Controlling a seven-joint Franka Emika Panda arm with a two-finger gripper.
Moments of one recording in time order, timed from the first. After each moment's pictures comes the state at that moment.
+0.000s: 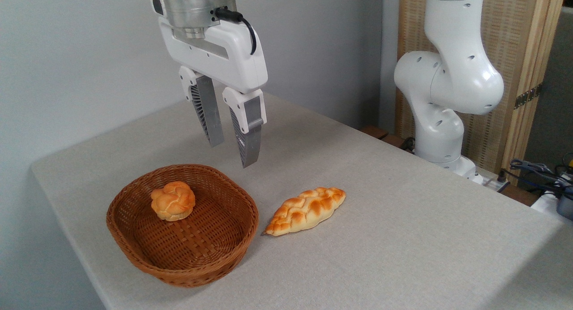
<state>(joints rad) 0.00 0.00 -0.01 -1.59 -0.02 1.61 0.74</state>
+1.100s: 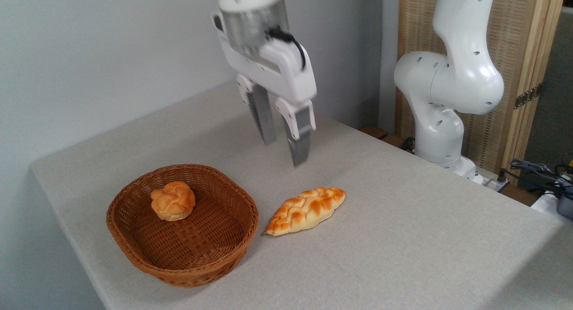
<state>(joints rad) 0.00 -0.24 -0.01 -1.97 -0.02 1.66 0.88</state>
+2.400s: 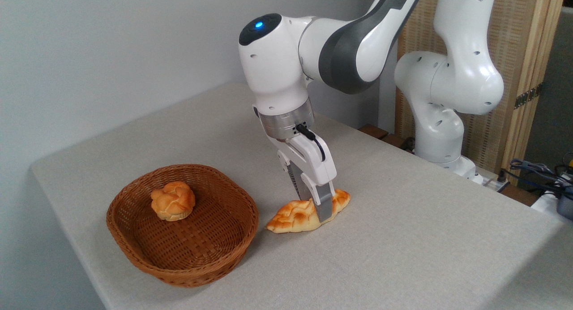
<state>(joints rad) -0.01 -0.25 -0.02 -2.37 0.05 1.99 0.94</state>
